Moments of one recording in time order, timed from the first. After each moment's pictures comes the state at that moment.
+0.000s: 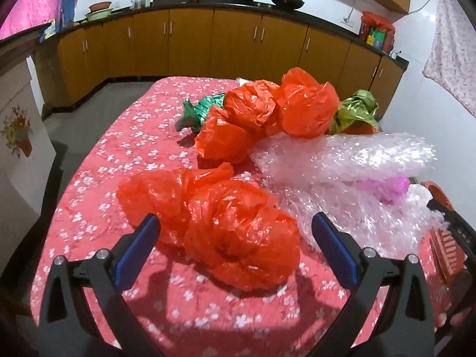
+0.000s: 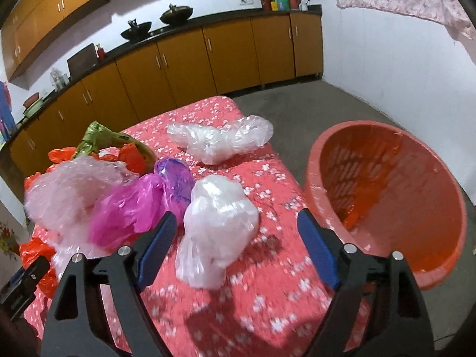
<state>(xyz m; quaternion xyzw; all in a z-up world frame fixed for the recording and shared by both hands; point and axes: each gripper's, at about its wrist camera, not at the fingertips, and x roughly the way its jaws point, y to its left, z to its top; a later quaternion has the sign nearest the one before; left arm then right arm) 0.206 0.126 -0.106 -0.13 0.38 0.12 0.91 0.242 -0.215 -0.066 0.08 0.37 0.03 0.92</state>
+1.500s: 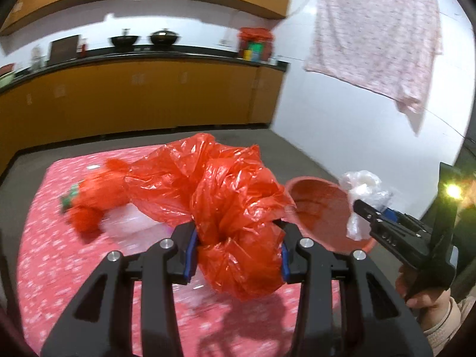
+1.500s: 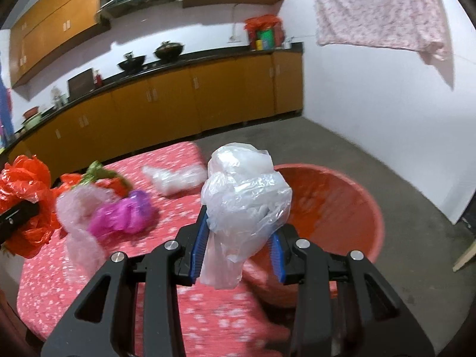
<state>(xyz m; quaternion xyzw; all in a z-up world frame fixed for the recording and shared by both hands) 0.166 -0.027 0.009 -0.05 0.28 -0.15 0.95 0.168 -0.315 -0.003 0.06 0.29 -0.01 0.96</state>
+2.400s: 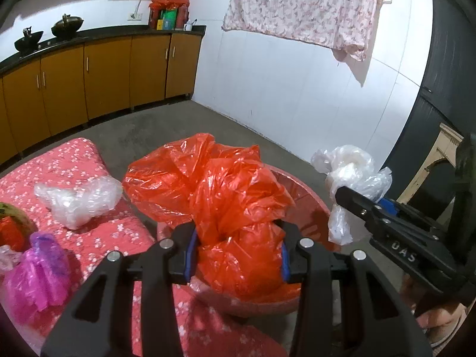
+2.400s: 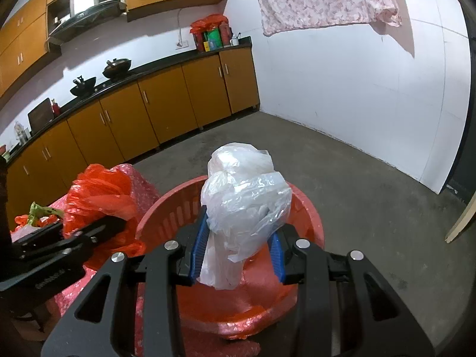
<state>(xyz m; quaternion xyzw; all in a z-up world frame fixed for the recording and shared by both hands) 0.283 -0.201 -0.061 0.01 0.33 -0.32 0.89 0.192 -0.403 -0.031 0.12 0.28 -0.09 0.95</state>
